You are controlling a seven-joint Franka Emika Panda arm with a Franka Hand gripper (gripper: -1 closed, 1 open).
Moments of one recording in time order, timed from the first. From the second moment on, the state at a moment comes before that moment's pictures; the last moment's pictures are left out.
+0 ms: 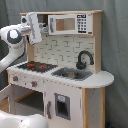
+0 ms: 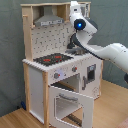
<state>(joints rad) -1.36 -1.37 1.03 -1.68 0.08 2.40 0.05</state>
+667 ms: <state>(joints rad) -1.41 -1.29 1.03 -1.73 0.08 2.40 0.02</state>
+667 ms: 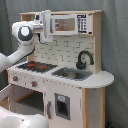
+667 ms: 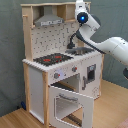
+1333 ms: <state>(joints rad) -1.28 -1.31 0.98 -1.91 0.08 2.41 0.01</state>
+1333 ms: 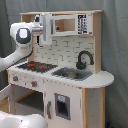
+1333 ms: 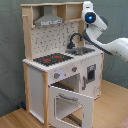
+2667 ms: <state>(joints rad) -1.07 -1.35 0.91 -2.21 0.08 2.60 -0.01</state>
